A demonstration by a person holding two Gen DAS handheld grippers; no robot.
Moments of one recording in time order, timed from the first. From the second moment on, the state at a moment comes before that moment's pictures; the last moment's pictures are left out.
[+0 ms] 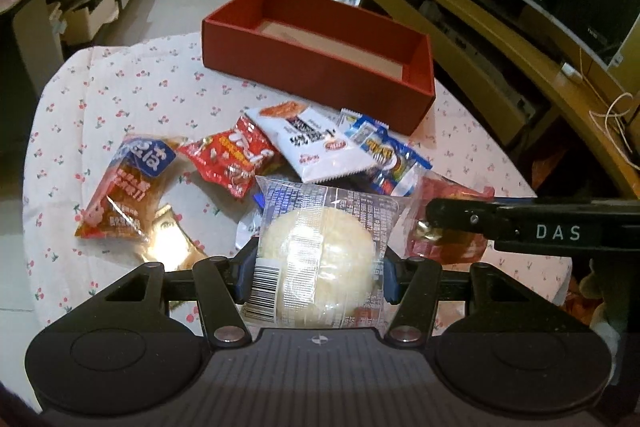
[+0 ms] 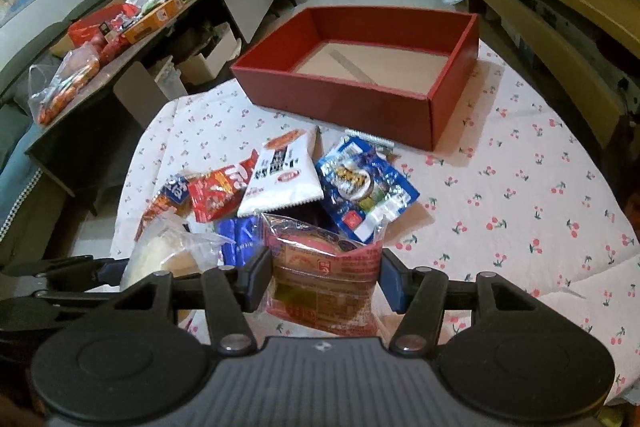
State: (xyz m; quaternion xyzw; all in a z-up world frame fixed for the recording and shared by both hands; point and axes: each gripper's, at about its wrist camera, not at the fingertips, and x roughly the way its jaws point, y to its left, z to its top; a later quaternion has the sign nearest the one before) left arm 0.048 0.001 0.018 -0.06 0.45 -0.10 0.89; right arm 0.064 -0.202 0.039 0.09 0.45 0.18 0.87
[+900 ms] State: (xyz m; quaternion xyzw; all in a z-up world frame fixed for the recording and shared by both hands) left arm 0.218 -0.027 0.046 0.00 0.37 -0.09 0.92; right arm 0.220 -0.203 0.071 0.10 0.40 0.14 0.90
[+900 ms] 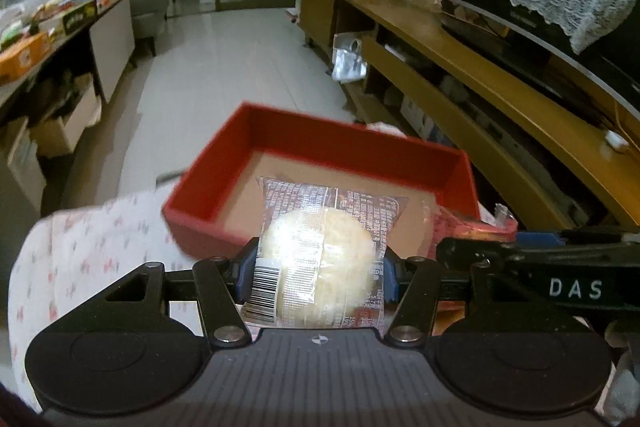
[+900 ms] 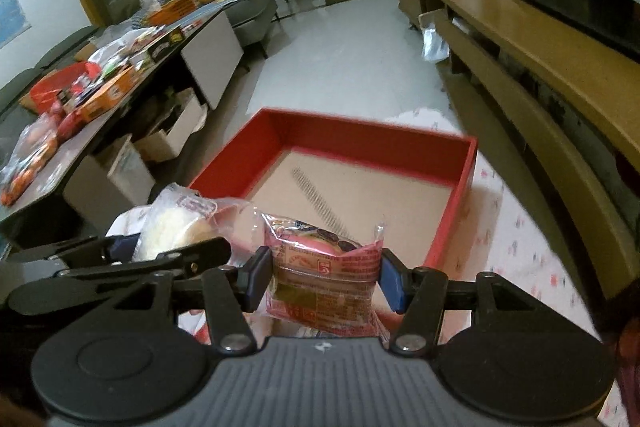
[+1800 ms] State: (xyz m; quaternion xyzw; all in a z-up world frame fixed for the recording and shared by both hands) left arm 0.272 -0.012 -0.017 0.03 0.43 -0.05 0.90; right arm 0.286 -0.172 0.000 0.01 0.47 0.13 0.87
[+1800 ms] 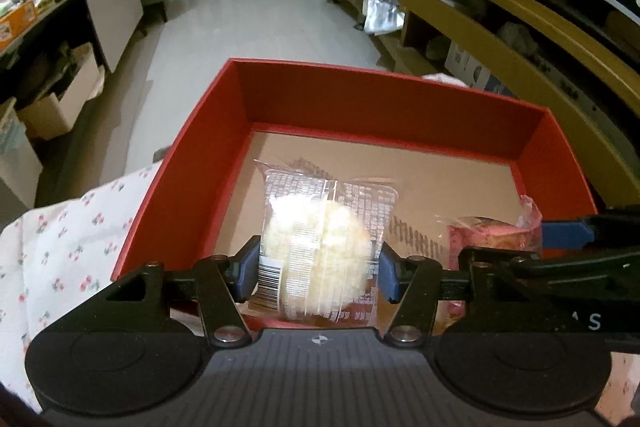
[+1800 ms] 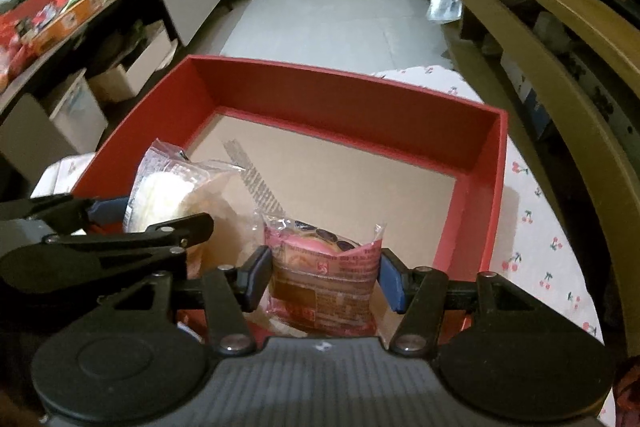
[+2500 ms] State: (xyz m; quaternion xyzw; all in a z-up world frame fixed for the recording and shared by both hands) left arm 0.250 0.000 0.002 0.00 0.43 -0.05 0.90; right arm 0.268 -0.179 0.017 0.03 0.48 0.14 0.87
